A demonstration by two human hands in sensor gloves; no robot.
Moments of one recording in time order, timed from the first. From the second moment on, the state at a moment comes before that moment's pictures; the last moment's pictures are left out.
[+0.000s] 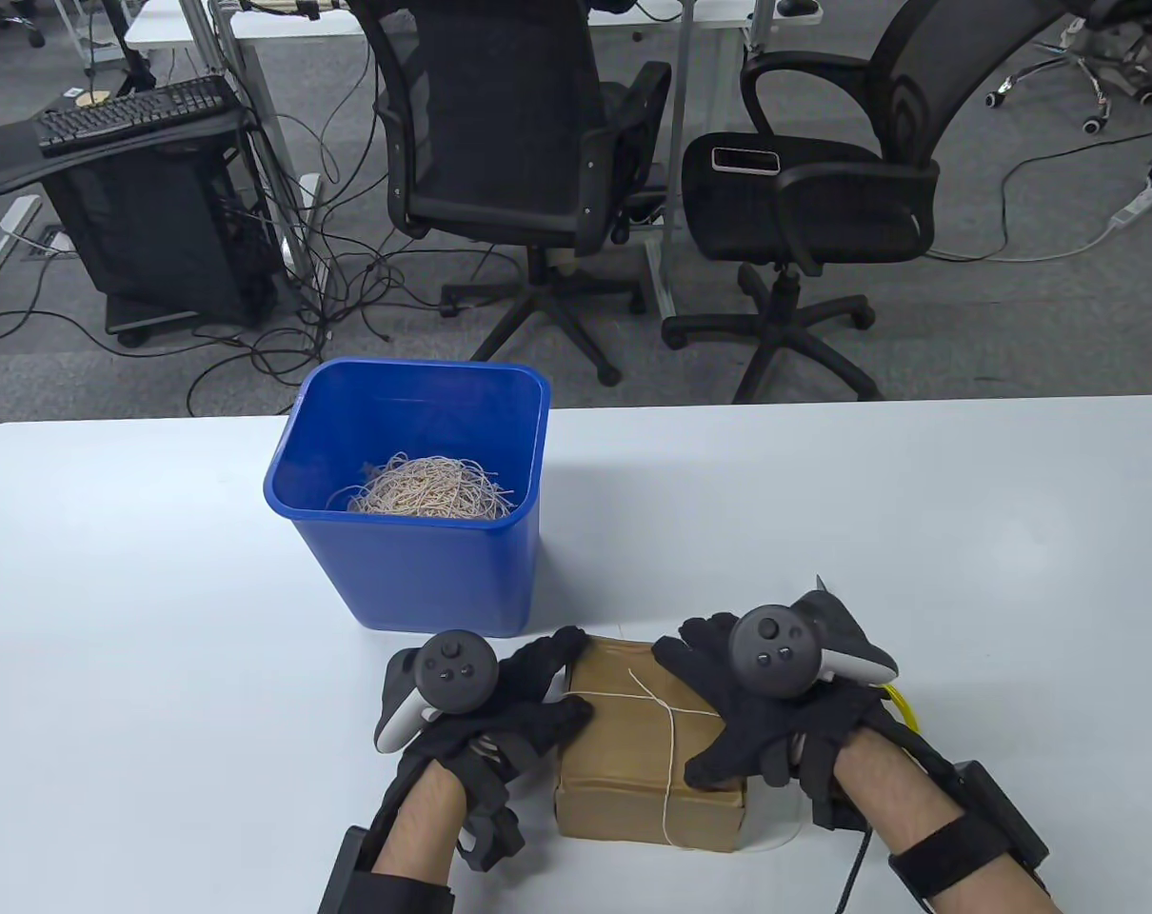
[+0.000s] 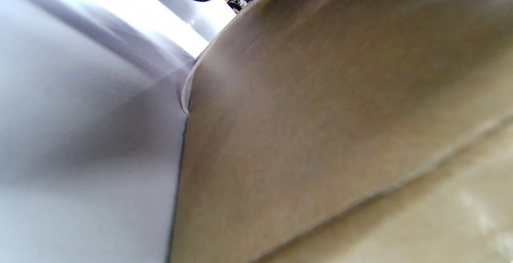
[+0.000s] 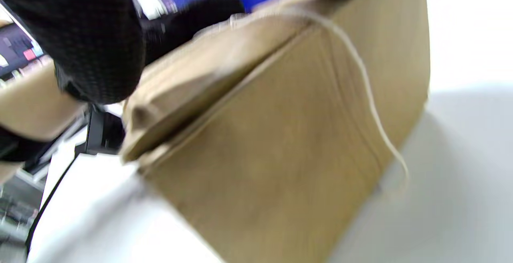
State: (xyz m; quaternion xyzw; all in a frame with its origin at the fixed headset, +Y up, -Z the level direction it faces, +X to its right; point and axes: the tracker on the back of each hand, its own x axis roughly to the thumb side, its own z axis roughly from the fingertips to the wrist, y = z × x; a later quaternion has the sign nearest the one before) left_hand -0.138 -0.745 -0.340 -0.17 -0.24 0.39 0.87; right_hand 0.137 -0.678 -0.330 0.33 0.26 0.90 0.15
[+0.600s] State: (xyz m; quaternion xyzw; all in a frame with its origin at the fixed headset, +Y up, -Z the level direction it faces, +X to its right) left_hand -0.138 -0.747 -0.339 -0.16 -0.23 0.41 0.87; right_hand 0.110 -0.708 -0.333 0.34 0.28 0.89 0.11
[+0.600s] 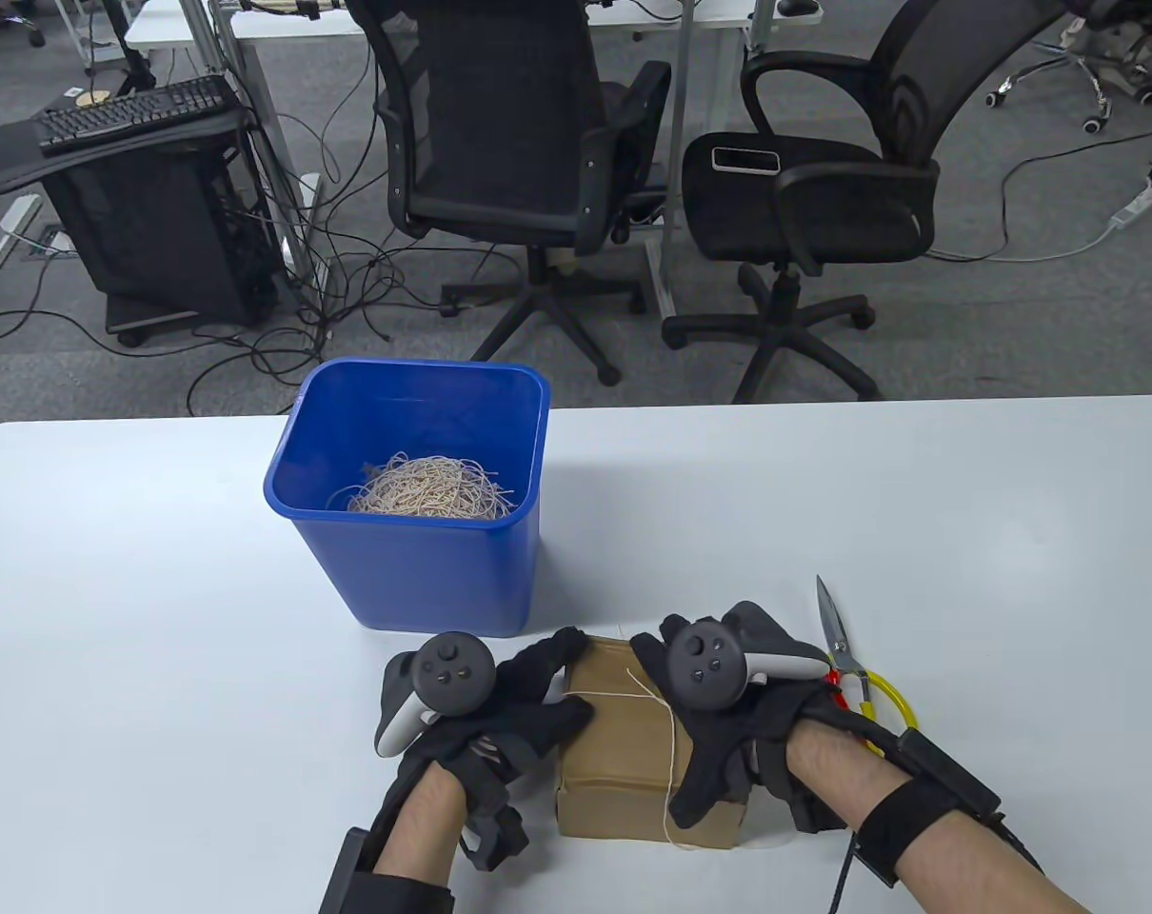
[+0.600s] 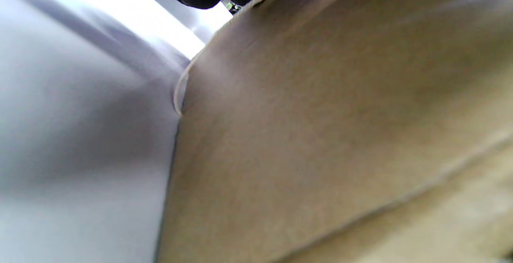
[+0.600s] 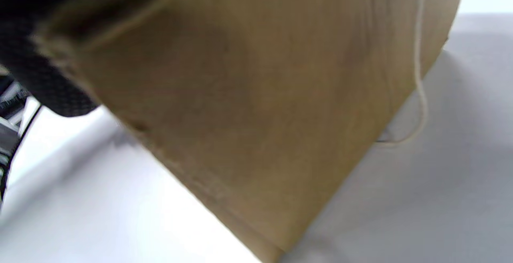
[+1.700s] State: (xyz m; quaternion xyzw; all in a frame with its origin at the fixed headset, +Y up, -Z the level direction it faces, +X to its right) left_hand -0.173 -0.723 -0.345 0.00 -0.10 0.24 0.97; right_hand 0.170 -0.655 -0.321 0.34 0.11 0.90 0.24
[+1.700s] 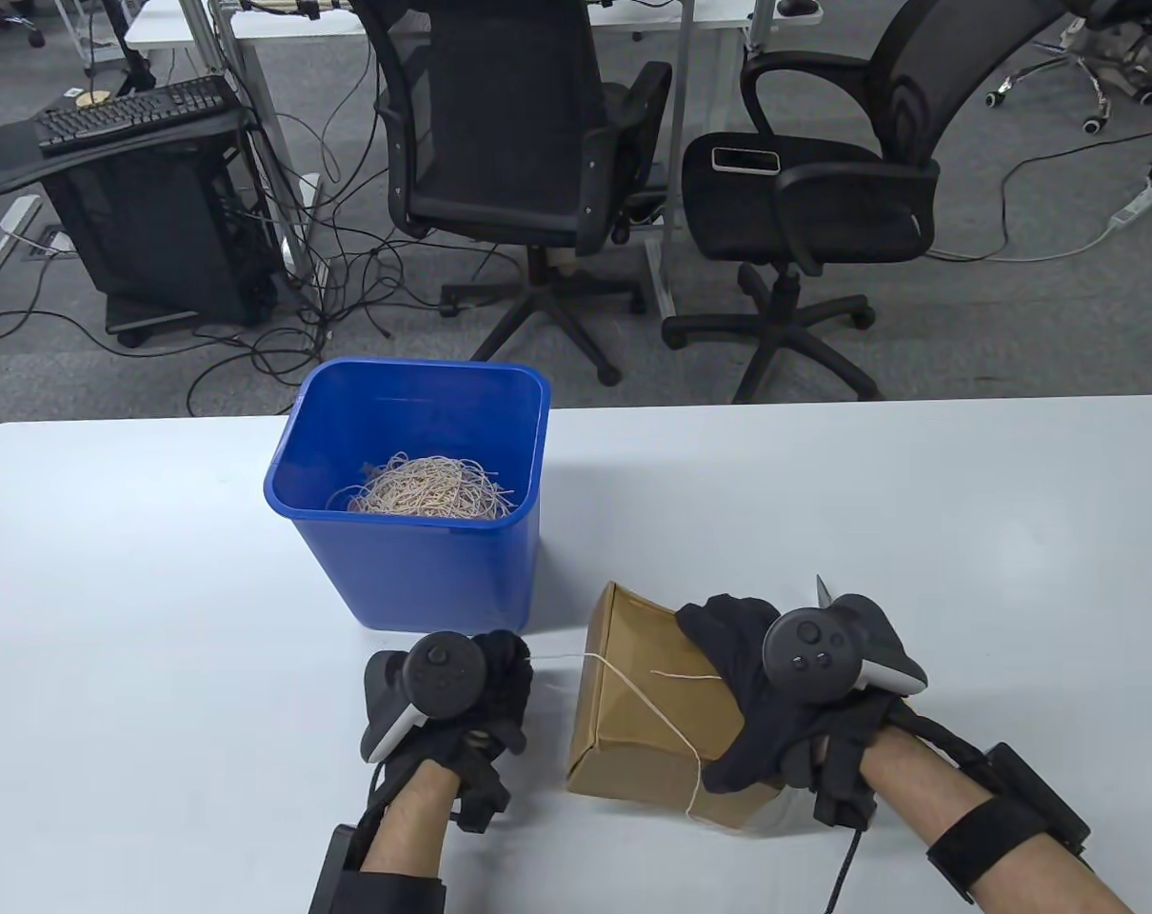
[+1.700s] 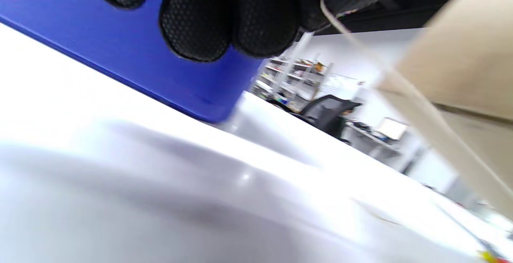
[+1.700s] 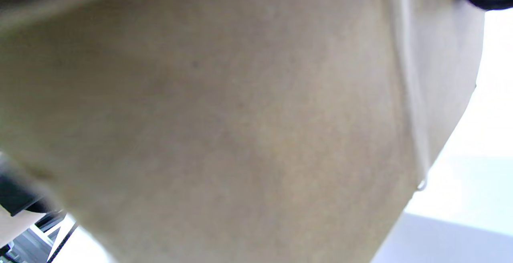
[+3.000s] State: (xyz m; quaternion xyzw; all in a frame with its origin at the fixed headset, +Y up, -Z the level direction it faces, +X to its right) left_hand -0.069 -0.708 -0.365 -0.16 -0.20 0.12 0.96; right_hand 0.262 -0.634 -0.319 0.25 0.03 0.91 0.33
